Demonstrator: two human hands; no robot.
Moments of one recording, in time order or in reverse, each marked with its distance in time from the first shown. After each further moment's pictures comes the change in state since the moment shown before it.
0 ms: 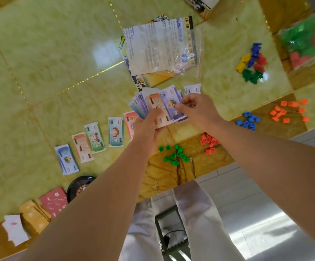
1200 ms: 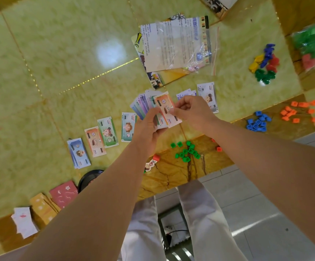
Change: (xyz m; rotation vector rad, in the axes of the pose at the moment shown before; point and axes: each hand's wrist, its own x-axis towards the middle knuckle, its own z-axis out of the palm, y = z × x) left_hand 0.000 0.013 -0.041 0.014 -0.043 0.007; right_hand -0.014 -0.026 0.039 -0.013 -0.113 0.008
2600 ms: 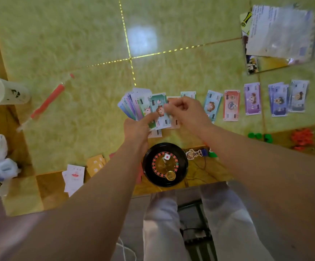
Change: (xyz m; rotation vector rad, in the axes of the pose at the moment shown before) left_hand -0.004 0.054 -0.248 -0.050 0.170 0.169; right_hand -0.027 -0.063 0.244 -0.020 -0.060 -0.025
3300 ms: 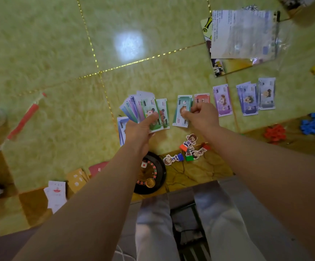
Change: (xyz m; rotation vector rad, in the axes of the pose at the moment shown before) left_hand -0.008 -0.015 0.071 0.035 -0.052 -0.101; right_hand 0.007 0.034 -0.092 -0.202 0.242 0.182
